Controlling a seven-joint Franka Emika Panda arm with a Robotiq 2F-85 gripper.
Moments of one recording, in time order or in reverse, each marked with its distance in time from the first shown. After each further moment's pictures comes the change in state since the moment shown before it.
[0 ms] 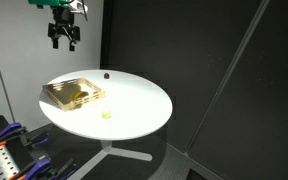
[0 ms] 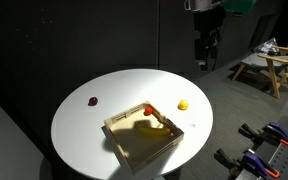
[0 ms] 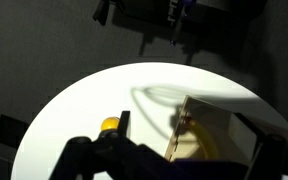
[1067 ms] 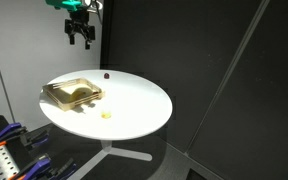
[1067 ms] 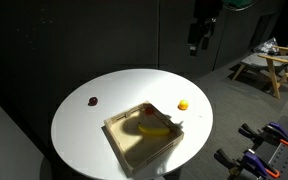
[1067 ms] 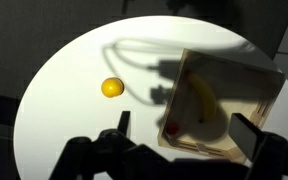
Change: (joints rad) arm -0.005 -0.008 -0.128 0.007 0.088 0.185 -0.101
